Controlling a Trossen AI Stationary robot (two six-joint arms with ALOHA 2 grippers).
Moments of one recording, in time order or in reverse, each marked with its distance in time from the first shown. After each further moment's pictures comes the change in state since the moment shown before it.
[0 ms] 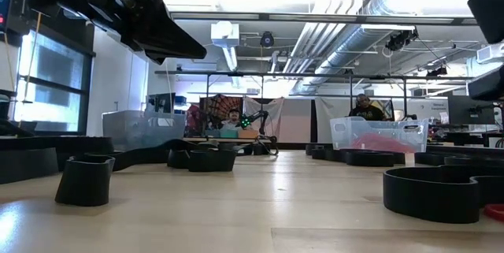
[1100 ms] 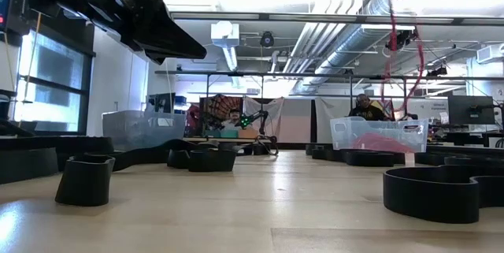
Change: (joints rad) left arm 0.000 0.000 0.000 0.000 0.000 0.000; right arm -0.076 -0.024 0.580 -0.964 0.786 0.178
